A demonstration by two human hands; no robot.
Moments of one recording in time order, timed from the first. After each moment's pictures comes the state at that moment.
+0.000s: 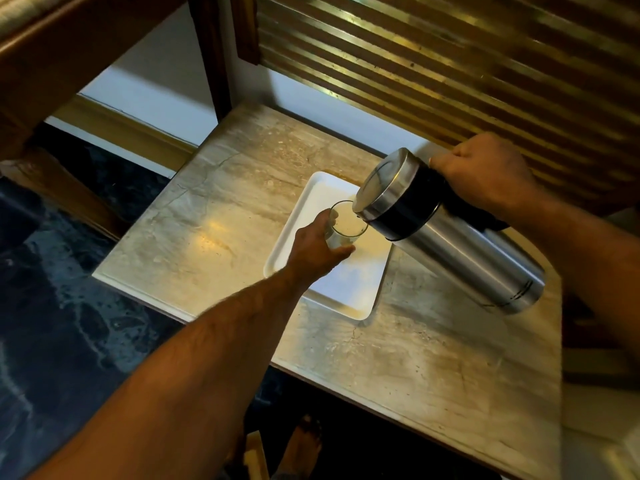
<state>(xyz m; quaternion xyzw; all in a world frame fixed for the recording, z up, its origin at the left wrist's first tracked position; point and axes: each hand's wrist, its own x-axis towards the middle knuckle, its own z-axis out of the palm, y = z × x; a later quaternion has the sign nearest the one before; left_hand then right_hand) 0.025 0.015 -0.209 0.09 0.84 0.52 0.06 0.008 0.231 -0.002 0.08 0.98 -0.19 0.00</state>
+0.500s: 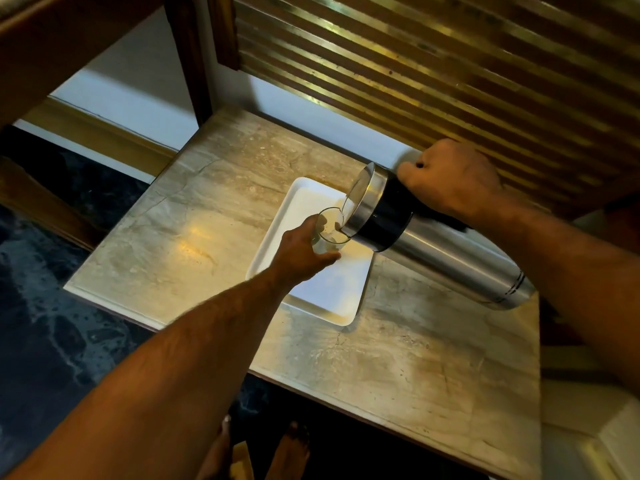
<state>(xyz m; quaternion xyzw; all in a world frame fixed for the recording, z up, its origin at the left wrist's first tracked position) 0.015 0.020 -0.203 0.12 0.85 0.51 0.11 0.005 0.218 0.002 0.03 1.00 -0.06 0.00</state>
